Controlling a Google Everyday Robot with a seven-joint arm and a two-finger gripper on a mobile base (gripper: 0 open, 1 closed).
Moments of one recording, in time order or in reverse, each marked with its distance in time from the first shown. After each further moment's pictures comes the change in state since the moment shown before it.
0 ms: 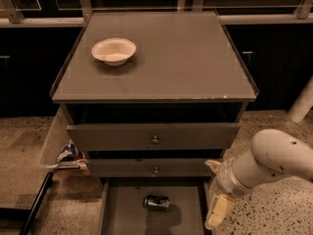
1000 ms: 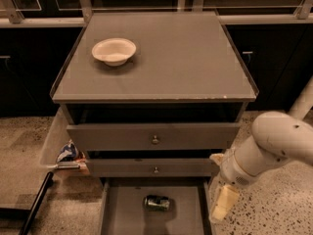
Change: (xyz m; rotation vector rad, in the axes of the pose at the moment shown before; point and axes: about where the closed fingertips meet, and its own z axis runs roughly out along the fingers) arm -0.011 -0.001 -0.036 -0.041 0.083 0.052
